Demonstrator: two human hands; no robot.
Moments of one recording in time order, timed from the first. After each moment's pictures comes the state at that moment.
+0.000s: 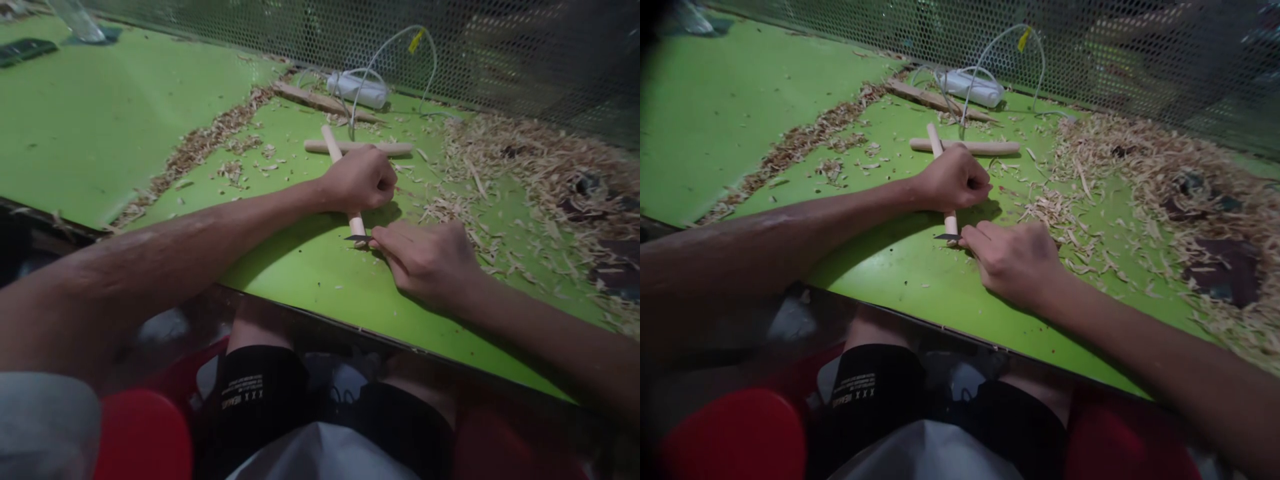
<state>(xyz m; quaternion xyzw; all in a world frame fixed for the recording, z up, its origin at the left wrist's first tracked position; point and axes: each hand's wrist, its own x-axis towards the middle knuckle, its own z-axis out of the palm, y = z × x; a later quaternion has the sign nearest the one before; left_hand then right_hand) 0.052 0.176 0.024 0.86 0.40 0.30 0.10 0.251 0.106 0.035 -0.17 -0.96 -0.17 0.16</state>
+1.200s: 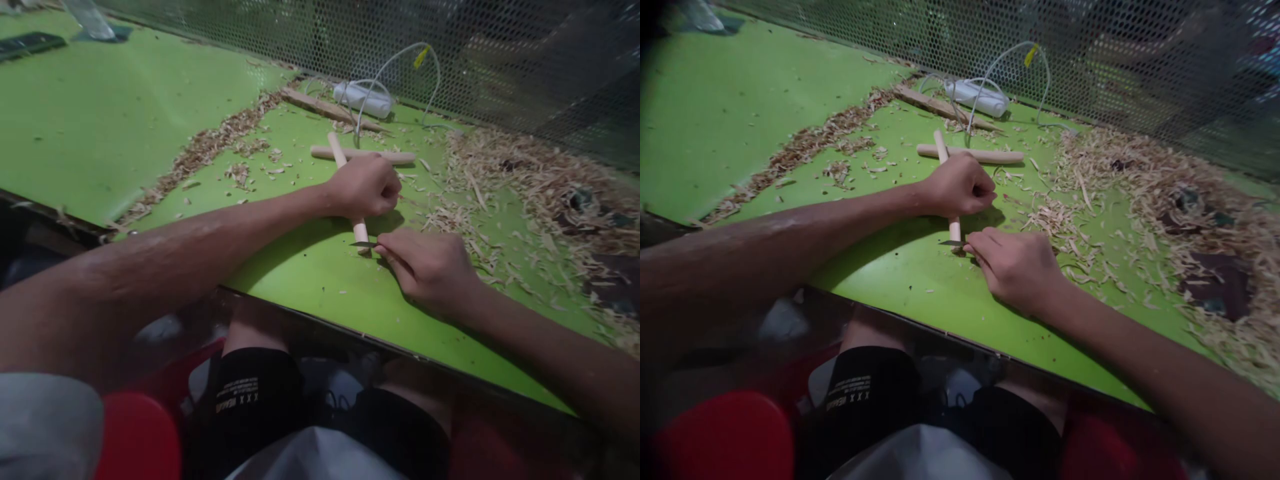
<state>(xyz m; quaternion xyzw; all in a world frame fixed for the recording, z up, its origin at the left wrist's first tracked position) 0.053 0.174 0.024 0.85 0.40 0.33 0.09 0.253 0.113 0.029 -0.20 -0.96 -0.07 0.17</state>
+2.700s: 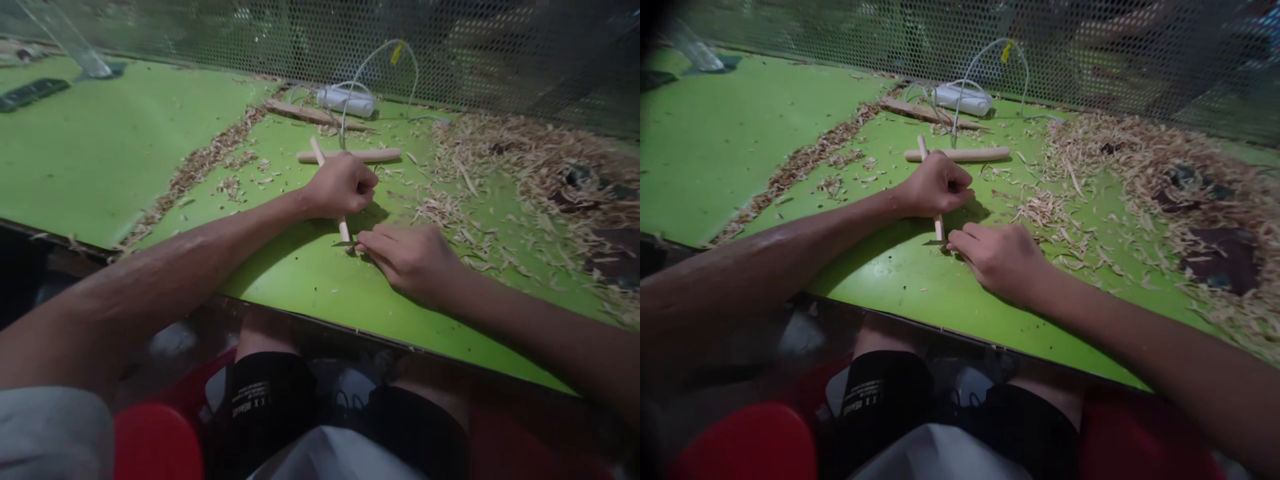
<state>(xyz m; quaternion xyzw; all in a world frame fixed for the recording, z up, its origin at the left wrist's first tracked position) 0.036 0.172 0.020 0.85 0.38 0.36 0.12 0.249 0.113 0.024 -0.18 -0.97 -0.05 0.17</state>
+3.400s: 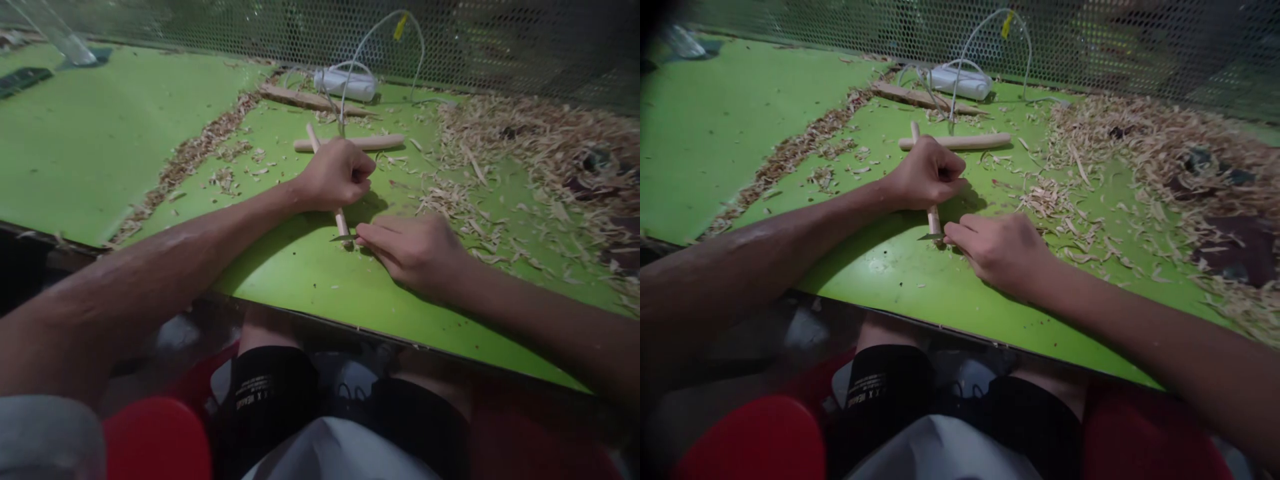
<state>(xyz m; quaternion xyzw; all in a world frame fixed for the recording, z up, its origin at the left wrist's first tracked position) 0.029 0.166 0.022 0.86 0.40 0.32 0.09 0.247 0.113 0.026 -0.17 -0.97 -0.07 0.17</state>
